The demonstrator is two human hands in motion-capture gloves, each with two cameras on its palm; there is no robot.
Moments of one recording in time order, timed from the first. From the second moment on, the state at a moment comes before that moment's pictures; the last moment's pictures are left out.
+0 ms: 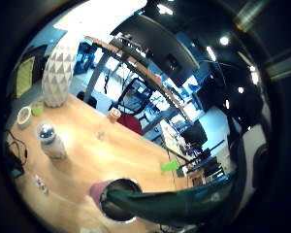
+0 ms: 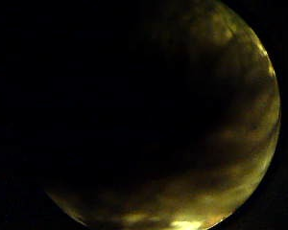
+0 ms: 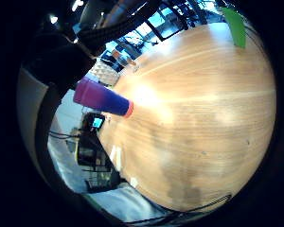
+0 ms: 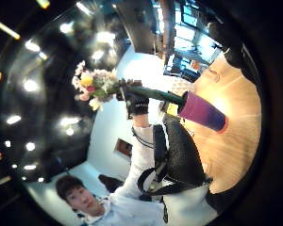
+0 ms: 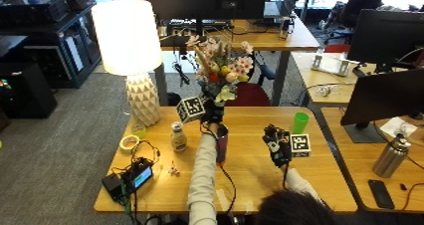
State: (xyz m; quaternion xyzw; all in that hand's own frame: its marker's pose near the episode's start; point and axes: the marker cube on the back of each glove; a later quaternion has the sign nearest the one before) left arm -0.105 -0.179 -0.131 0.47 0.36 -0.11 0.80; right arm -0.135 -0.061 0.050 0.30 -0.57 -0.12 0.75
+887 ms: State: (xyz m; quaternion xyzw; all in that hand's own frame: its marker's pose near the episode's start) left arm -0.182 -0.062 -0.073 0.03 0.23 -0.06 0.97; right arm -0.119 -0.043 0.073 0.25 -0.51 -0.23 0.79
